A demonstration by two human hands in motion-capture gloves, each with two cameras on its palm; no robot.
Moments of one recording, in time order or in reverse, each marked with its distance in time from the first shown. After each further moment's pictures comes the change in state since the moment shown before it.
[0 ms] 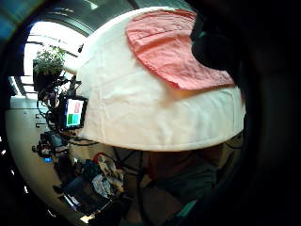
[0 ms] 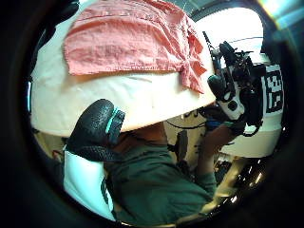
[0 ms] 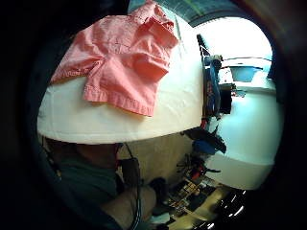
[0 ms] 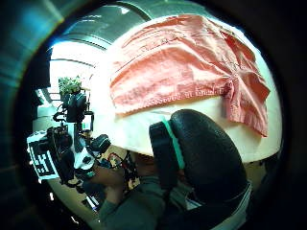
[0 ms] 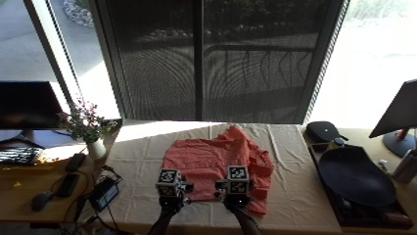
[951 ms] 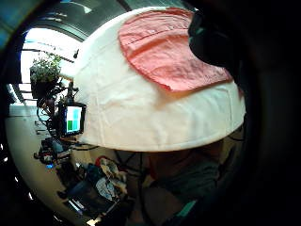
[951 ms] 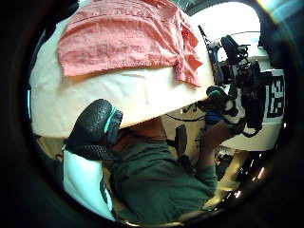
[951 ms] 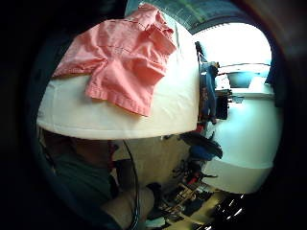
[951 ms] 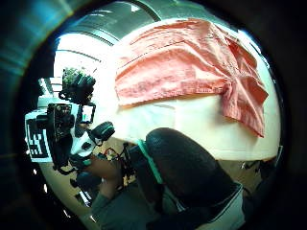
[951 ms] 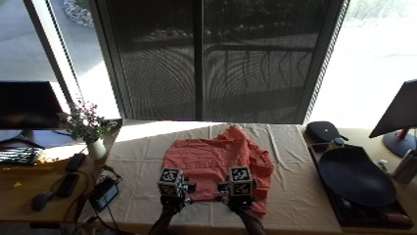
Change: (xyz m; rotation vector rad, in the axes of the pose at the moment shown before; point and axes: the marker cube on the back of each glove) left arm 0.010 0.006 -0.009 -0.024 0.009 0.062; right arm 0.012 0.016 -0.014 0.033 0.044 -0.061
